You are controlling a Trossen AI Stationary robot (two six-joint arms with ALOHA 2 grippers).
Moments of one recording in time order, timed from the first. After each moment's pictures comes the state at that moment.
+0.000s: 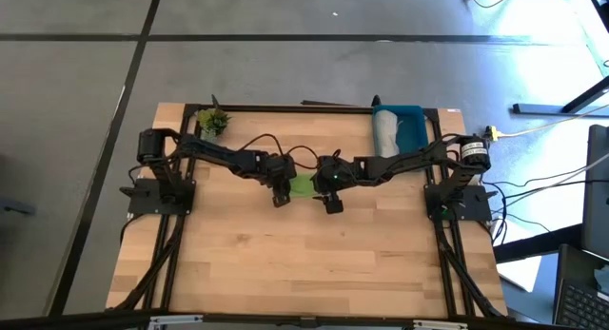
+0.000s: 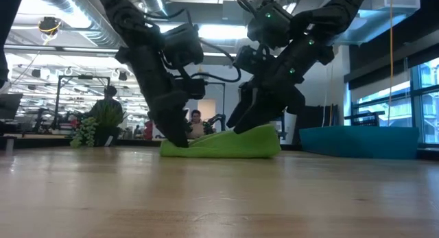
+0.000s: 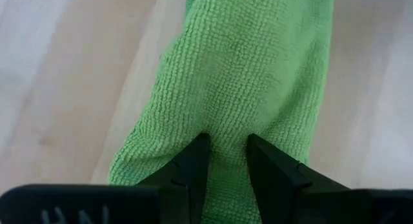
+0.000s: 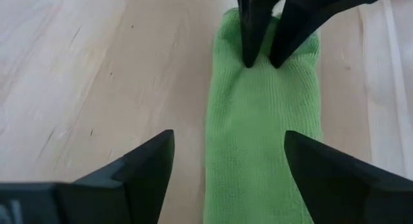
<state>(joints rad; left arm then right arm) 0.14 1.78 0.88 -0.23 -0.03 -0.18 -0.06 1.78 0.94 0.04 -0.02 -0.32</state>
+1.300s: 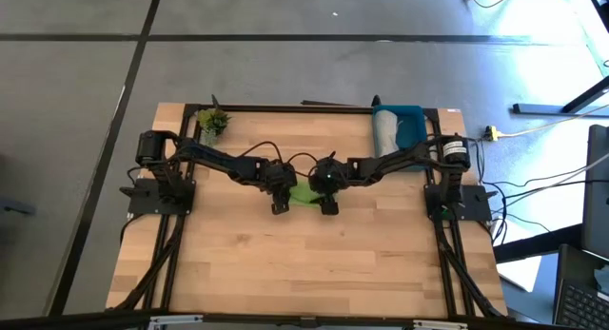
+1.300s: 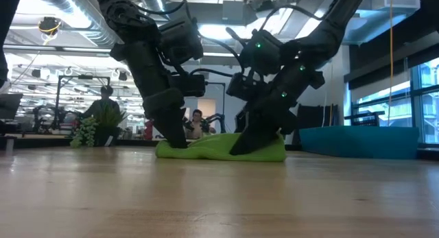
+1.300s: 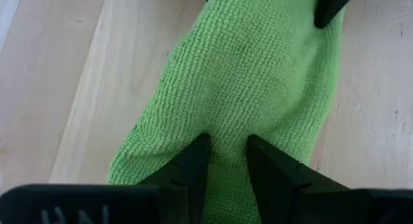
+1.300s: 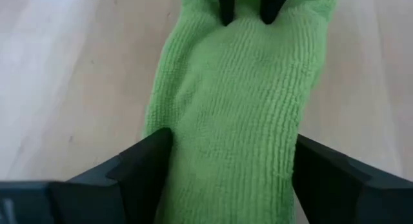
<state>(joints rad) 0.07 1.78 0.88 -0.20 -0.05 -0.16 -0.10 1.93 0.94 0.13 -0.14 -0.19</state>
